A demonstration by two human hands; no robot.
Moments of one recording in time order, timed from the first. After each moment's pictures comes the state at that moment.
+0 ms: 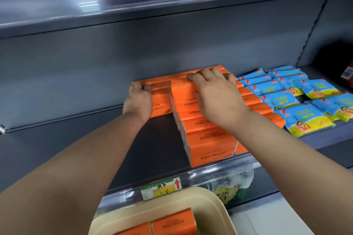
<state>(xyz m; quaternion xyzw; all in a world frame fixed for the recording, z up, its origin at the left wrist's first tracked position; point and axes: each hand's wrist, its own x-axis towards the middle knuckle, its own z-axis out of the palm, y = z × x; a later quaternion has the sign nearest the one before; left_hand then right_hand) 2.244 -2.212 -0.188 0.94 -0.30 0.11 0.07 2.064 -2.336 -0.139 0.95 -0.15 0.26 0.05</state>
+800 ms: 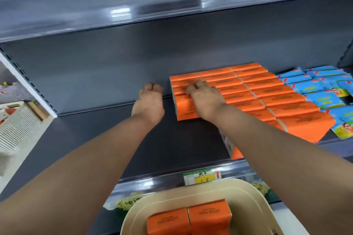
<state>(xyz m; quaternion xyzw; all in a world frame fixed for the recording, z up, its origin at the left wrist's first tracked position) 2.225 -2.119 -0.155 0.95 -0.28 0.07 0.12 2.148 -2.265 -0.158 0.99 -0.13 0.09 0.00</state>
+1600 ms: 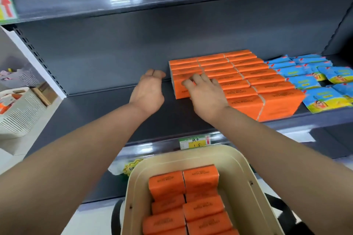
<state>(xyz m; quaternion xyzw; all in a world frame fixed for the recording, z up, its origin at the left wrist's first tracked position) 2.199 -2.087 -0.139 0.92 -0.33 0.10 0.19 2.104 -2.223 -0.159 0.97 -0.09 0.21 0.04</state>
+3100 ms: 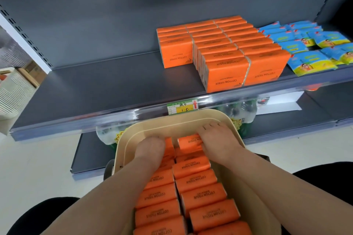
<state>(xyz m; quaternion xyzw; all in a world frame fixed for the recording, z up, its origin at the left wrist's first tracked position) 2.045 -2.013 -0.318 0.93 -0.33 -0.08 -0.15 1.939 -2.186 -0.301 1.00 -0.06 0.01 -0.04</state>
